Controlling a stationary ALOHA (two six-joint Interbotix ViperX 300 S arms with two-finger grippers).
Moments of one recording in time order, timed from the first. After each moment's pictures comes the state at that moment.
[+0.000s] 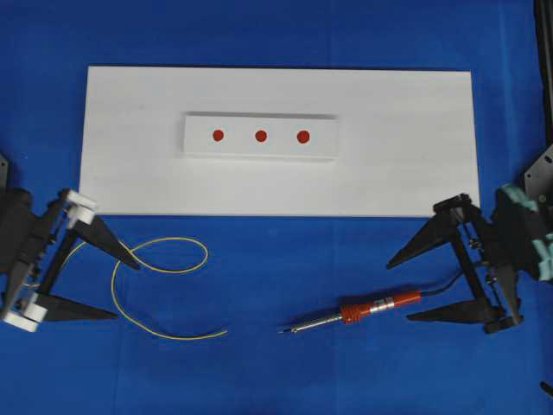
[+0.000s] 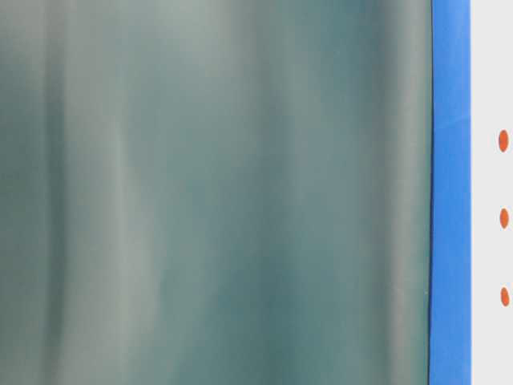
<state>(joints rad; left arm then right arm) -0.43 -0.42 1.22 0.00 -0.52 -0.08 0.42 -0.41 1.21 0.13 -0.50 0.23</state>
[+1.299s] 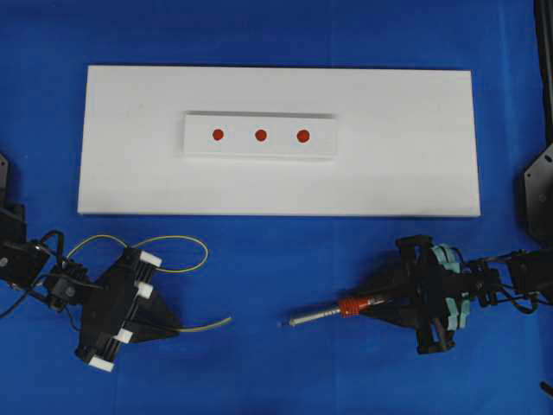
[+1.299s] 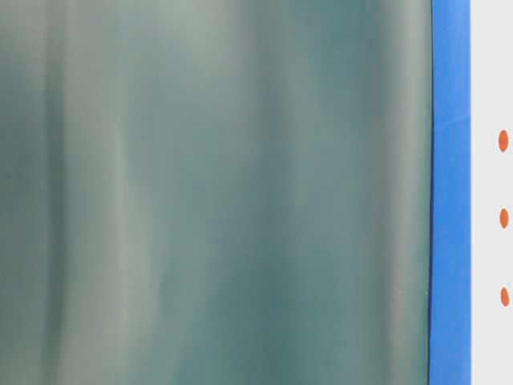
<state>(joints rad) -0.52 0.21 1.02 -0.01 -0.65 -0.12 0.60 0.25 1.11 0.44 -0.89 0.13</state>
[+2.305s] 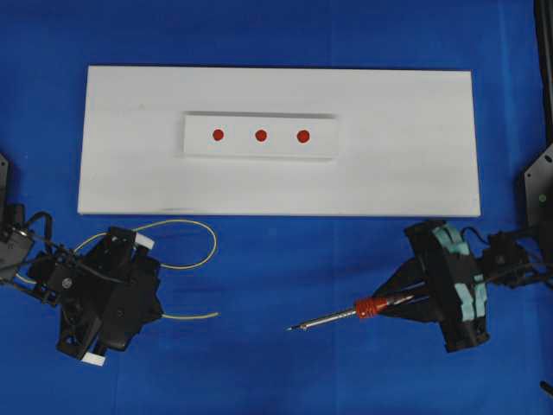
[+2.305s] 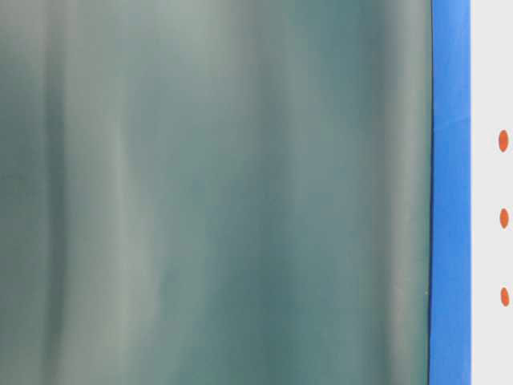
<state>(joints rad) -0.44 -0.17 0.85 0.00 0.13 -0.13 0.45 -0.27 1.05 0.44 -0.20 -0.08</state>
